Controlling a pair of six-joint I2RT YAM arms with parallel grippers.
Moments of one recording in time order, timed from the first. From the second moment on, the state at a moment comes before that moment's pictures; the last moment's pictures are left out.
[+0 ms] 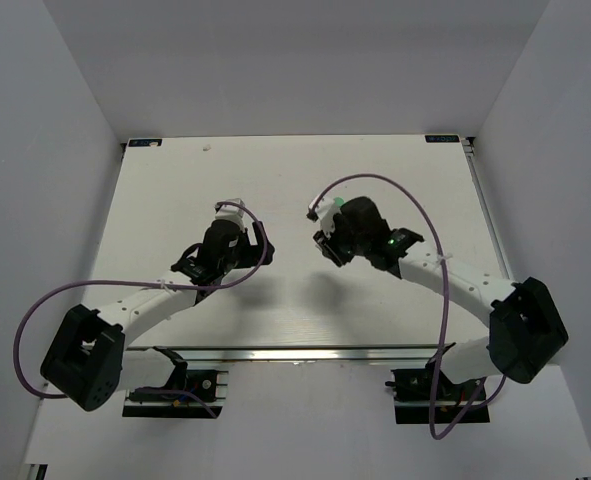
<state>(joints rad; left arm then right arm) -0.56 1.25 0.63 0.05 -0.13 -0.52 0.75 1.40 0.91 -0.26 -0.05 -0.19</state>
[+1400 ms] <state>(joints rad) -0.56 1.36 0.70 0.06 -0.24 -0.40 0.48 1.90 1.83 -0.95 -0.33 -1.21</state>
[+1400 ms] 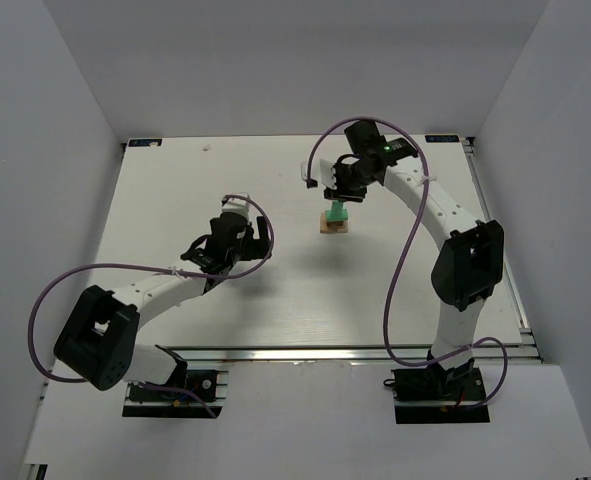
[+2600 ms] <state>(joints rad) -0.55 1.42 0.72 0.08 -0.21 -0.37 0.45 2.00 1.91 -1.05 -0.38 -1.31</state>
